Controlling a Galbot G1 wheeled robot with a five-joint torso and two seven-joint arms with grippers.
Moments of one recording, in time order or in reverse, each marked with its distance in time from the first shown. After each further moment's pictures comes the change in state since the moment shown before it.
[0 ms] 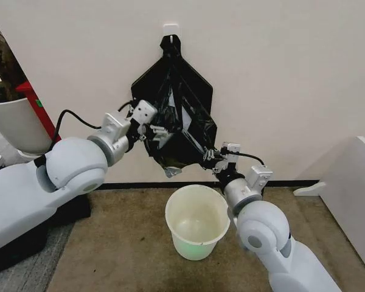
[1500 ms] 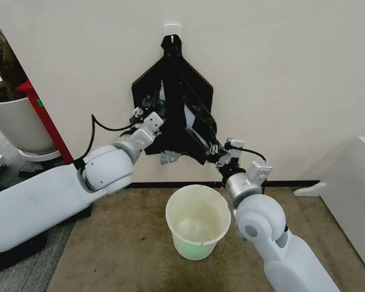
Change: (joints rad) left arm 0.002 -0.142 0.111 0.154 0.227 0.073 -0.195; right arm 0.015 0.019 0.032 -0.051 -0.026 0.018 -0.007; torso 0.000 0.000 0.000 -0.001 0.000
